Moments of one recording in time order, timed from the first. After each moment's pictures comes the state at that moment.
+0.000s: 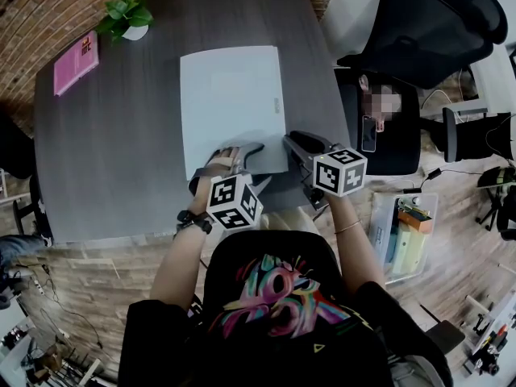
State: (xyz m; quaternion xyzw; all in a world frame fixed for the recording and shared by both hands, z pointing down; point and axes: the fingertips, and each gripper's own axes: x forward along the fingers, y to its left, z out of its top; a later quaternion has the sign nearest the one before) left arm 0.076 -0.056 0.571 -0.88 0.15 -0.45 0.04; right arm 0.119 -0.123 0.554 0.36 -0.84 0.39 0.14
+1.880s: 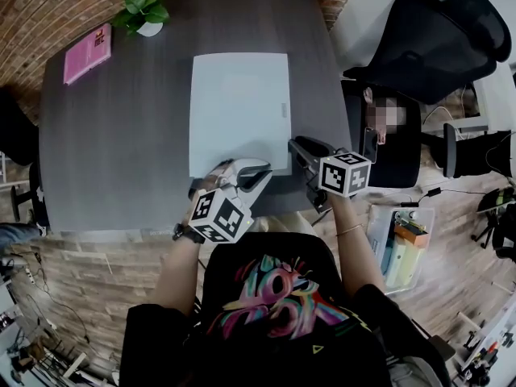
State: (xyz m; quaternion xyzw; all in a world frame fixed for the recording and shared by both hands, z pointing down) left arm 0.069 -0.047 0.508 -0.93 0.21 -0.31 0.02; right arm 0.120 -0.124 0.554 0.34 -0.83 0.42 0.14
